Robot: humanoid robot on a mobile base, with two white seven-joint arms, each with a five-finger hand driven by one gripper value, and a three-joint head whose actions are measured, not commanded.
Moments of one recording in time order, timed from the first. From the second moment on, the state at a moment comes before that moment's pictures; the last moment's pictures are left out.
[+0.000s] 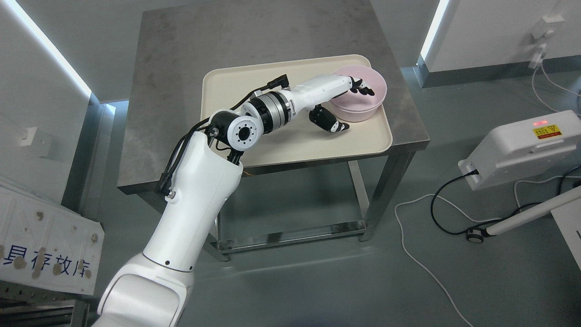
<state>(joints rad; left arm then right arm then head) -0.82 0.00 -0.41 -1.27 -0.66 -0.16 -0.67 0.05 0.00 -0.09 -0.20 -0.09 0.01 0.06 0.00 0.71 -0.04</state>
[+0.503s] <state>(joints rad) -0.82 0.00 -0.42 -1.24 -0.73 -0.25 -0.66 0.05 0.00 -0.09 -0.20 -0.09 0.01 0.06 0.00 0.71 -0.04</state>
